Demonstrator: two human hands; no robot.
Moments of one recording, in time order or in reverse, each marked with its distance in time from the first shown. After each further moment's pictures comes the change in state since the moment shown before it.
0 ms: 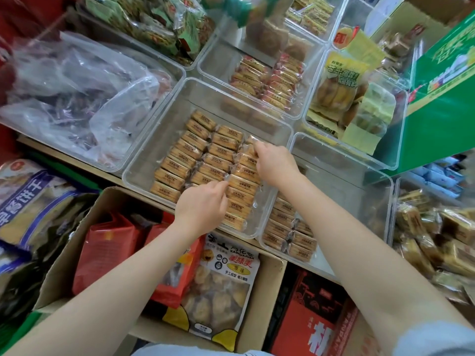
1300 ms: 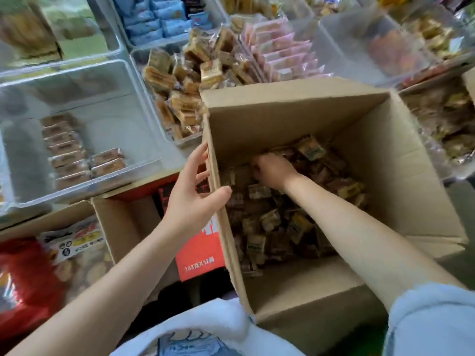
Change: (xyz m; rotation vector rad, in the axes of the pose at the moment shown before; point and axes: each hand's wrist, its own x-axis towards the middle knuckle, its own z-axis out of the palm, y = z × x) left_hand -0.207 0.396 0.078 -0.887 -0.447 0.290; right_hand -0.524 0.253 0.133 0.458 -0.139 0.660
